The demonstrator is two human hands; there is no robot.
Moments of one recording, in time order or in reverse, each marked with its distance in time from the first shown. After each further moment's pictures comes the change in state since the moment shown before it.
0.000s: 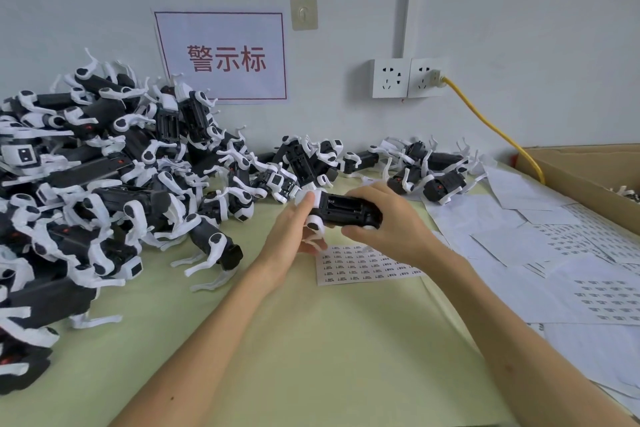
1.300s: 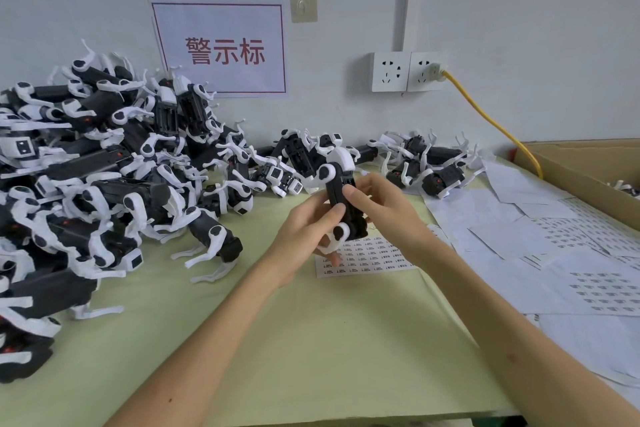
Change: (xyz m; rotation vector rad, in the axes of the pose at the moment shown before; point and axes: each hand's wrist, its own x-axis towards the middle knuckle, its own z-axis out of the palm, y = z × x) left_hand -0.021 0.012 0.012 -0.036 -0.229 0.091; right_hand -0.001 -0.017 0.005 0.477 0.042 0.217
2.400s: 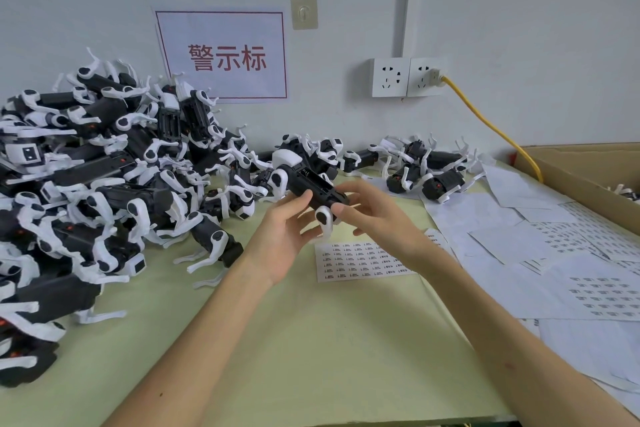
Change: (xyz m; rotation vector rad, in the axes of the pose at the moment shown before) left_hand 0.004 0.010 -0.019 -0.469 0.127 -0.091; right_hand -0.003 -0.005 0.003 -0.002 -0.158 -0.006
